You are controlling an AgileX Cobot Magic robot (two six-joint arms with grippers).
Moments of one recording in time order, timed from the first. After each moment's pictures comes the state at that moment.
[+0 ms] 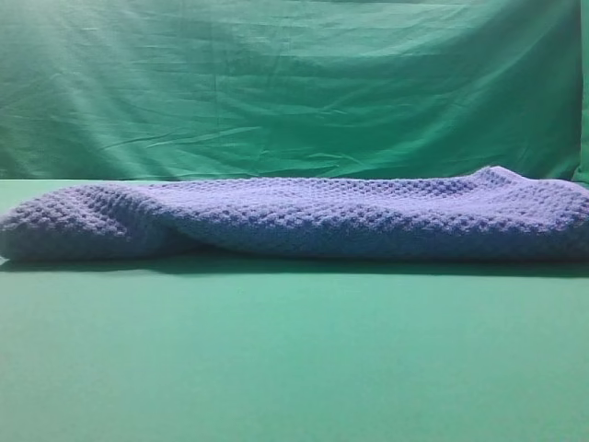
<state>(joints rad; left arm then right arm) -0.07 -0.01 0.01 -0.12 0.36 0.20 0.23 0.05 0.03 0.11 0.36 -0.19</state>
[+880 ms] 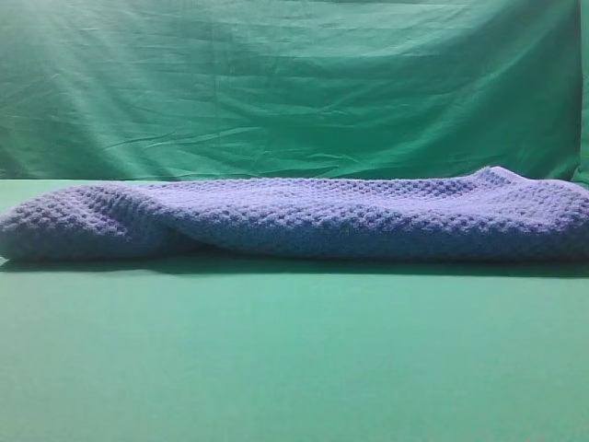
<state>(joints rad) -0.07 -0.01 0.01 -0.12 0.36 0.20 0.11 0.03 0.03 0.11 0.37 -0.19</state>
